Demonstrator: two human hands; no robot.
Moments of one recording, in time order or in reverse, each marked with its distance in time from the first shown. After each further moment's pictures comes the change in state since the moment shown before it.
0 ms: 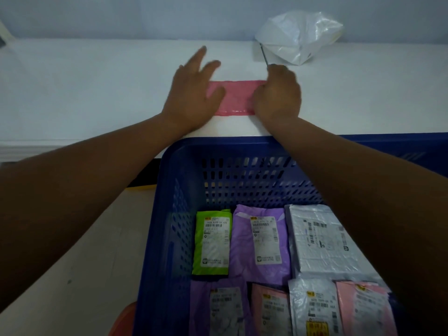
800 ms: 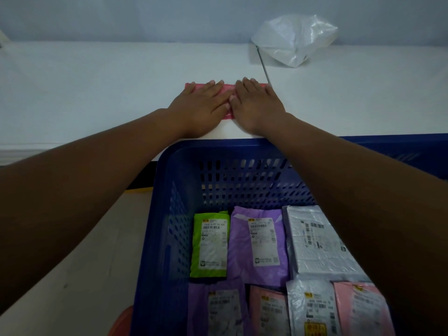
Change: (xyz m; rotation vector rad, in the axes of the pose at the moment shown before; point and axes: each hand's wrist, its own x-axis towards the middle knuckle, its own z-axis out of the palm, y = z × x) left_hand 0.008 0.002 0.010 0.328 -0.449 0.151; right_hand 0.002 0.001 0.017 -0.255 -0.447 -0.332
